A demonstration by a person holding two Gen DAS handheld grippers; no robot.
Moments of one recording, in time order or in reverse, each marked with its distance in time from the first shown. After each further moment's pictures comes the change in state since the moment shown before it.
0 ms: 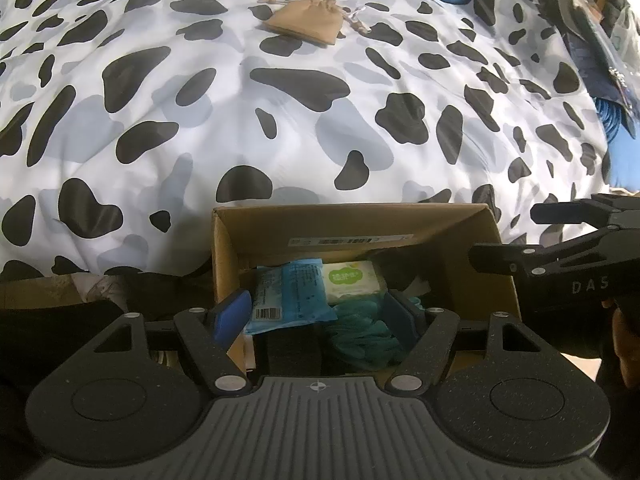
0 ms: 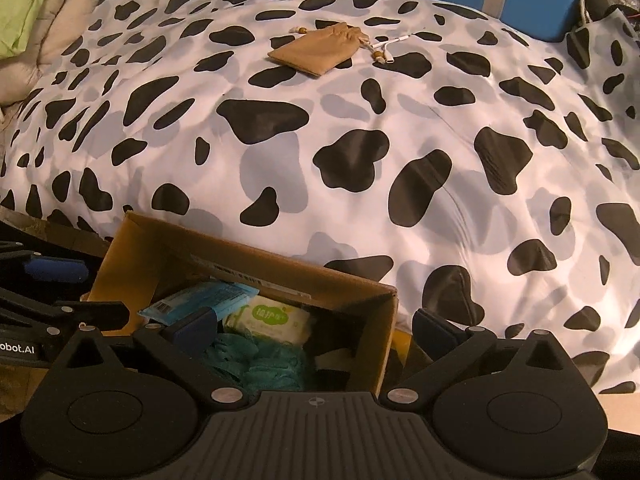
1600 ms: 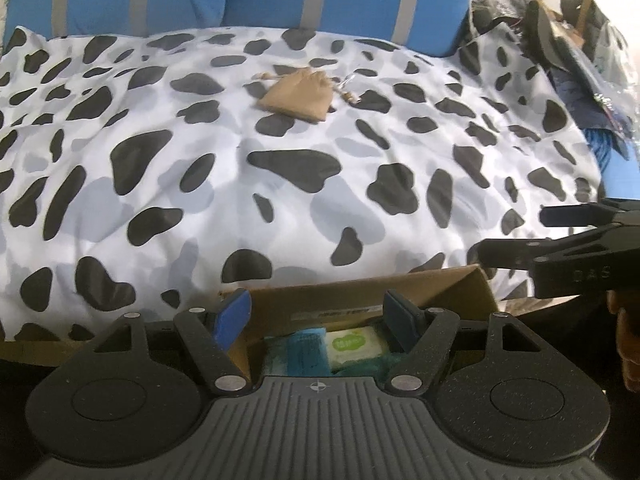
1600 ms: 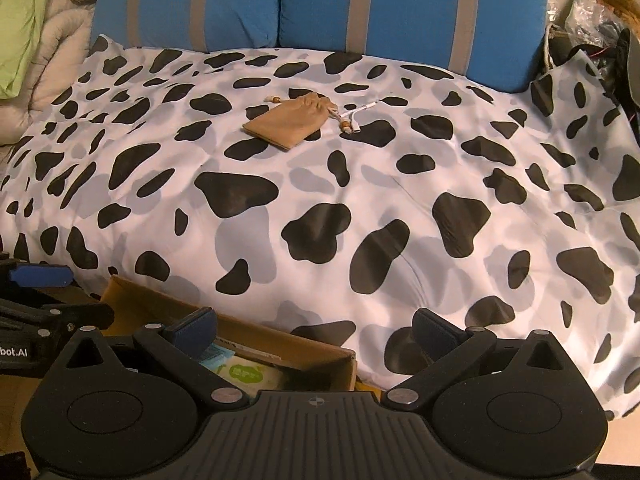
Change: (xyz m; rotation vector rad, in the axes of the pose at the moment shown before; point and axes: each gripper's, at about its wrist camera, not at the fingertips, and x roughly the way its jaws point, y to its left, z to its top) left arm -0.022 -0.014 0.016 0.062 -0.201 0.030; right arm -0.029 -0.012 0.016 0.017 -0.187 -0.064
